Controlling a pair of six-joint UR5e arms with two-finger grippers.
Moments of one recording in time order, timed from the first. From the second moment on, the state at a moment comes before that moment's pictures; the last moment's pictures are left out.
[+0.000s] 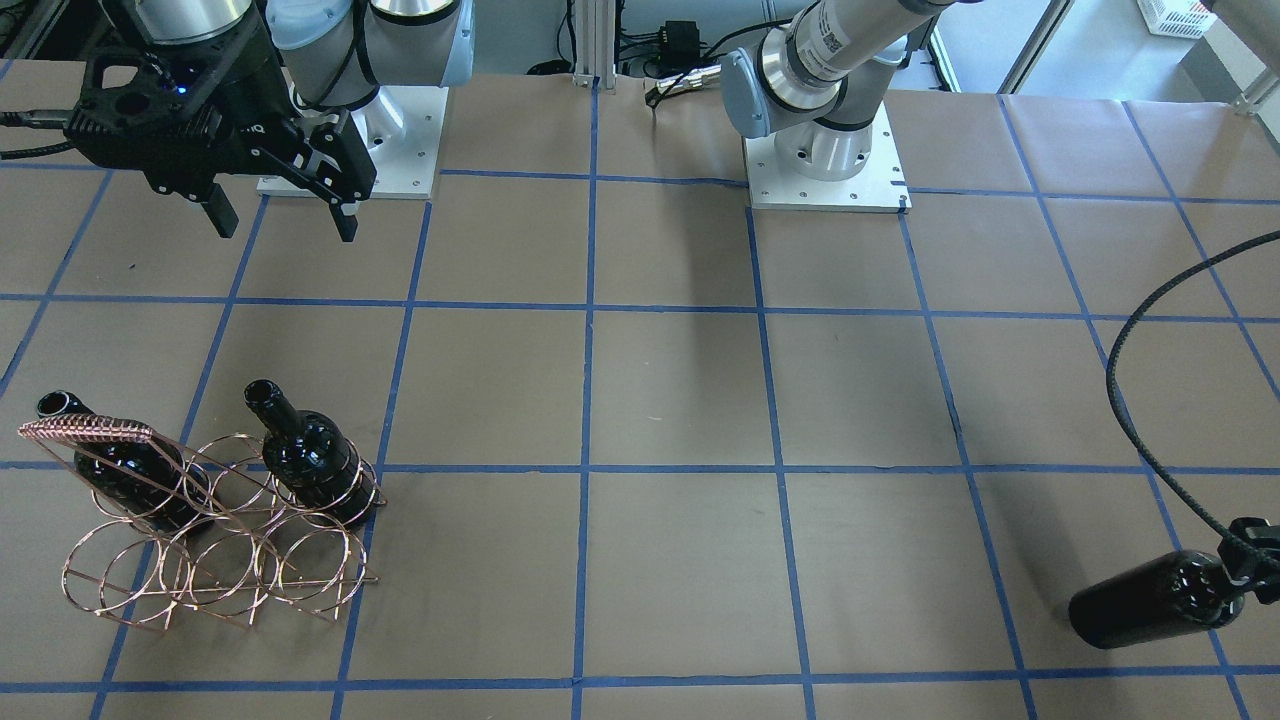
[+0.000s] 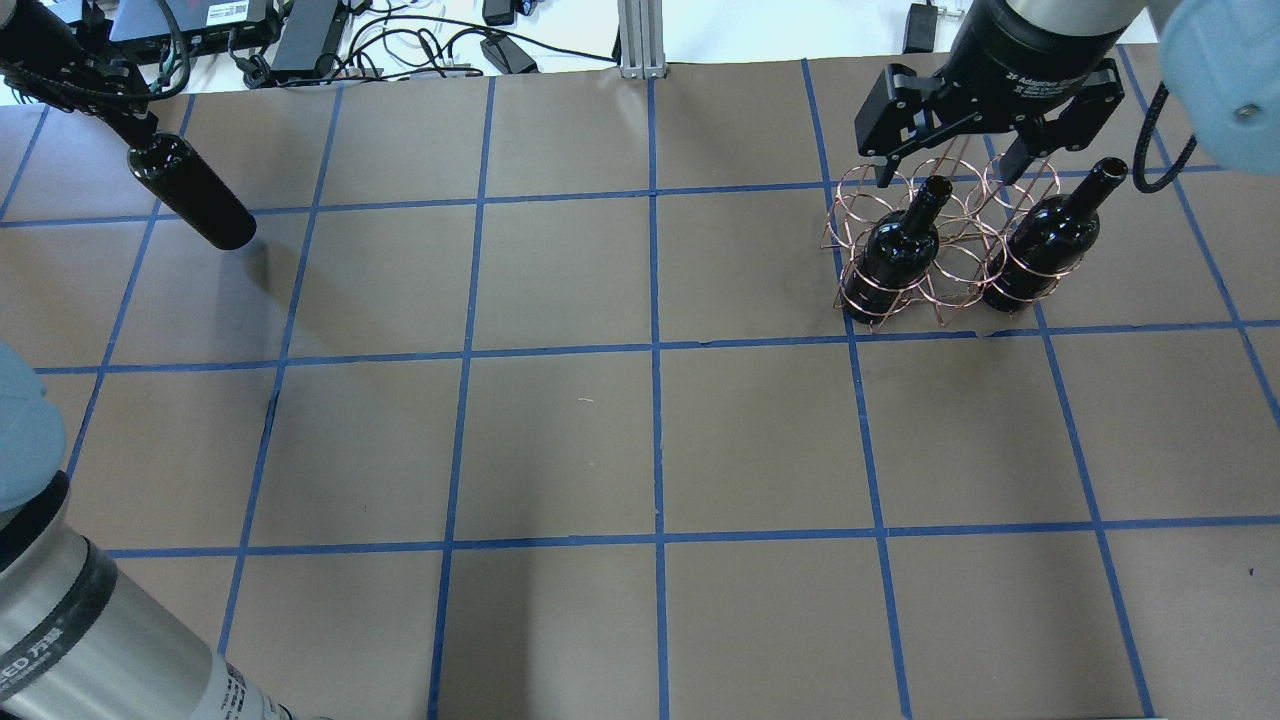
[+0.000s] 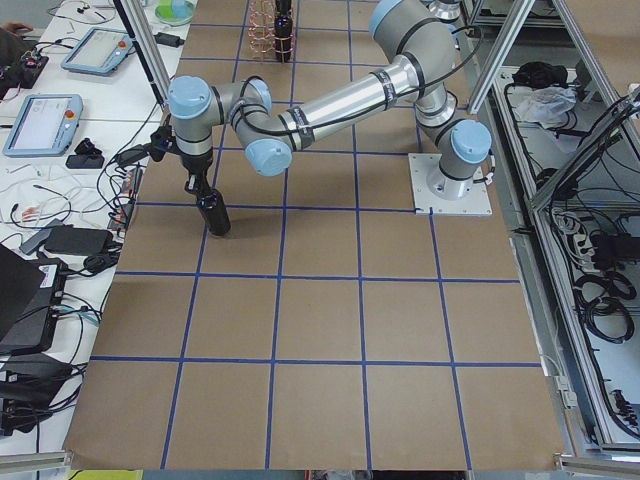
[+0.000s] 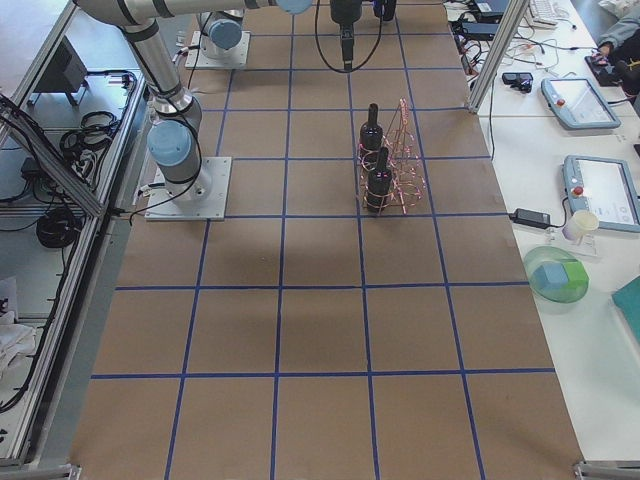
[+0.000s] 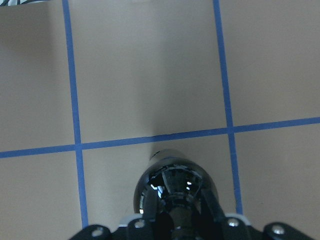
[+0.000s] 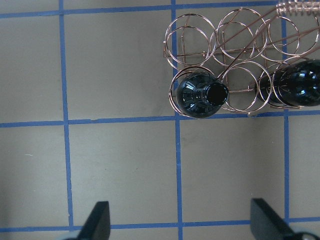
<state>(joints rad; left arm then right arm) -1.13 -2.10 -1.16 -1.27 1.47 0.51 1.60 -1.60 1.52 -1.60 -1.57 0.06</state>
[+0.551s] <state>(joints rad) -1.28 -1.97 -1.25 -1.32 1.47 0.29 1.60 -1.60 1.52 -1.60 -1.57 0.06</state>
